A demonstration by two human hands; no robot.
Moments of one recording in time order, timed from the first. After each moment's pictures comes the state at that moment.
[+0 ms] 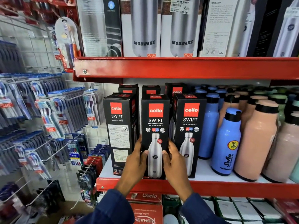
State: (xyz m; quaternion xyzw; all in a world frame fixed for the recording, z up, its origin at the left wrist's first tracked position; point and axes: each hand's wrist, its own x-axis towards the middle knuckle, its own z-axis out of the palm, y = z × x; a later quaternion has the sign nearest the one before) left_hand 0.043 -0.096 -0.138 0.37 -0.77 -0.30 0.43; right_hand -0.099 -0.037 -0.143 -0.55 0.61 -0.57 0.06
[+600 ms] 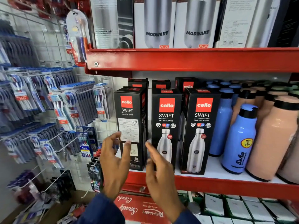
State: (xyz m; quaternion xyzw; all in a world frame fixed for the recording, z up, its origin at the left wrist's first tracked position) left_hand 0.105 -0.071 -0.124 0.44 -0.60 -0.18 0.64; right_hand -0.013 -0.001 -0.135 -0.62 0.54 -0.56 0.10
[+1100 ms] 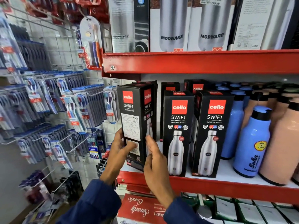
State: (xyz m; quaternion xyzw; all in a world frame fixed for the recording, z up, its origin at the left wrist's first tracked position) left_hand 0.147 -0.113 -0.113 0.37 -0.61 -0.46 0.53; right_hand 0.023 -0.039 -0.129 -0.60 0.54 -0.57 0.16
